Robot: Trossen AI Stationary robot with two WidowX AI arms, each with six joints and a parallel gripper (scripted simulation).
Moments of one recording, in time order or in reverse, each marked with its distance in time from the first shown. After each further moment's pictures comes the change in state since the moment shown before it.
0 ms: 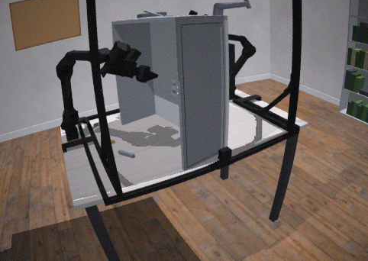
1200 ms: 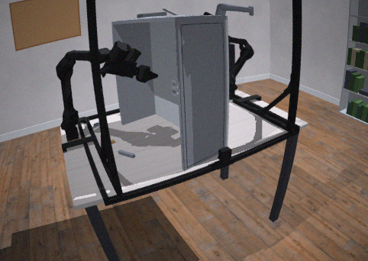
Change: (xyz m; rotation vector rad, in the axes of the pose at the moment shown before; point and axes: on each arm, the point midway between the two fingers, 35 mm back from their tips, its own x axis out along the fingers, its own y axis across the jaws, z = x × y) left arm 0.000 0.000 0.000 0.000 0.000 0.000; right arm -0.050 0.023 -0.092 -0.038 0.271 0.105
